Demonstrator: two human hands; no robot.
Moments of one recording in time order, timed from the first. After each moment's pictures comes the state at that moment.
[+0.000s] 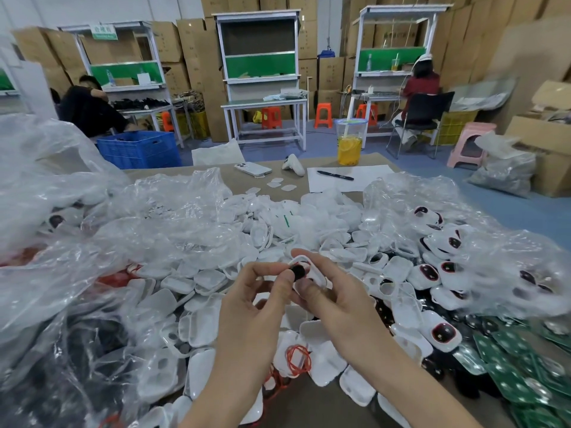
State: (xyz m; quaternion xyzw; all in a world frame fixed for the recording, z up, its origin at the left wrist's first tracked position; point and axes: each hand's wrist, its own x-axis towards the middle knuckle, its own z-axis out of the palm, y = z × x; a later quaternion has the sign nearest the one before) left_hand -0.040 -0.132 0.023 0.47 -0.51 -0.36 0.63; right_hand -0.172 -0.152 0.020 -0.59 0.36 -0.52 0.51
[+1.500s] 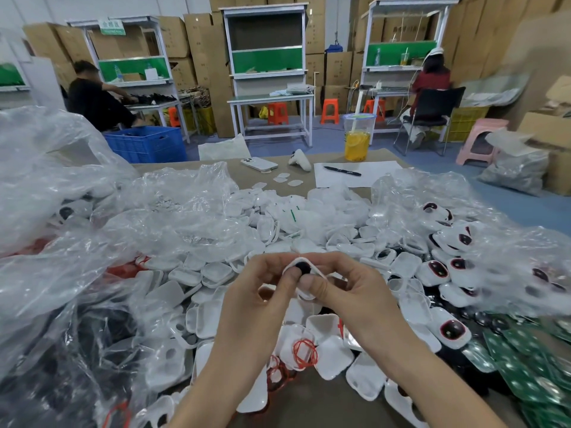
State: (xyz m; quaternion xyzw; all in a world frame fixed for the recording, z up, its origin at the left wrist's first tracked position) left_hand -0.028 -0.137 0.020 0.50 -0.58 -0.31 0.57; right_hand -0.183 -0.154 0.026 -0.59 0.38 -0.51 0.50
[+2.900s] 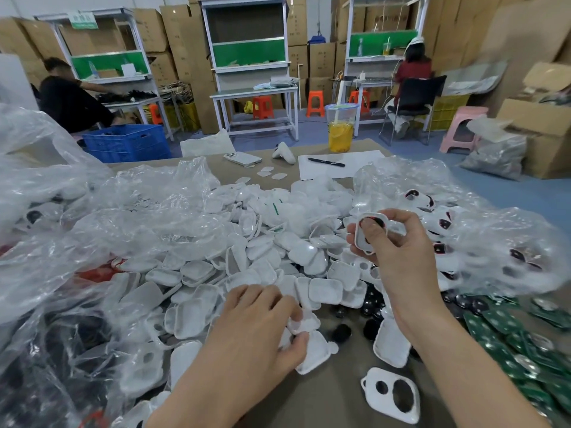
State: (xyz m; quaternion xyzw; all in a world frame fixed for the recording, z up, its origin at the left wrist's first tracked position) left_hand -0.026 -0.120 0.012 0.52 -0.84 0.04 0.17; right_hand -0.229 -0.177 0.032 -0.41 0.42 -0.70 0.41
